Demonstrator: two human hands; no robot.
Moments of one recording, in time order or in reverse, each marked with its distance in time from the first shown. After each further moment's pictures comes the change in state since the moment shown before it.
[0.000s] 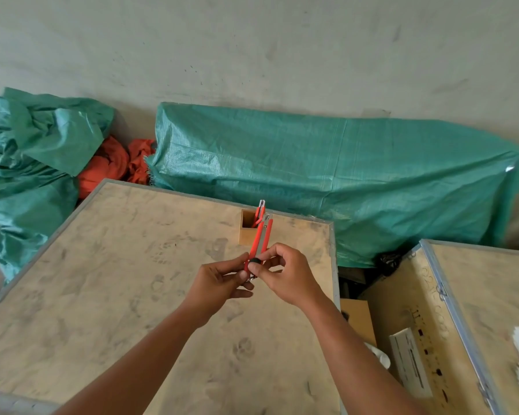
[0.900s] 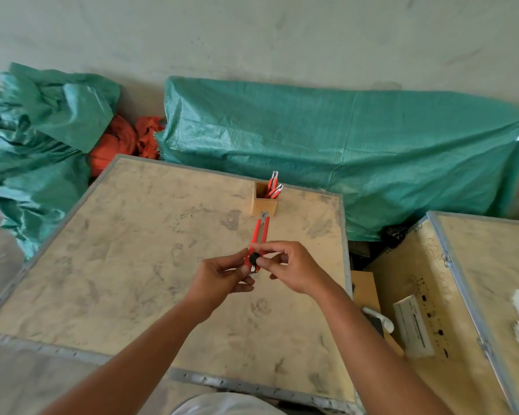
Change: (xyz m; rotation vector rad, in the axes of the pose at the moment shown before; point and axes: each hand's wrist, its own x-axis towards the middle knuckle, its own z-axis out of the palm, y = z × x) left_hand -0.067 -0.024 -0.030 -0.007 0.041 -0.083; right_hand -0.053 -0.004 0.035 0.047 -0.233 0.063
